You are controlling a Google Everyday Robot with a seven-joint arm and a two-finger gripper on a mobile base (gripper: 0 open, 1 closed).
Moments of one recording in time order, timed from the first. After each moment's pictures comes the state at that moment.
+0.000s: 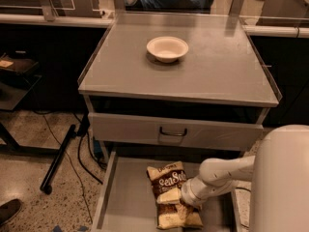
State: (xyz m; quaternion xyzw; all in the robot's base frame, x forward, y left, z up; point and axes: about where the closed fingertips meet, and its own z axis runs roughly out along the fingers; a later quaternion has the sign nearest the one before) arm 0.450 -0.097 0.358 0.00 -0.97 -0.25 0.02
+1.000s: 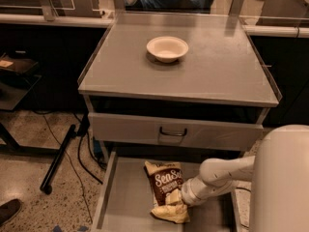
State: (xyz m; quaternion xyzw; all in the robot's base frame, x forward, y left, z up) arm 0.450 -0.097 0.358 0.00 -0.97 -0.25 0.02
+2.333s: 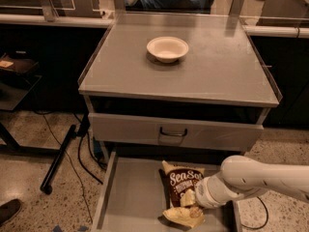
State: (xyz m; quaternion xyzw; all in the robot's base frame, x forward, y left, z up) arm 0.409 -0.121 0.477 0.02 -0.97 -0.26 -0.02
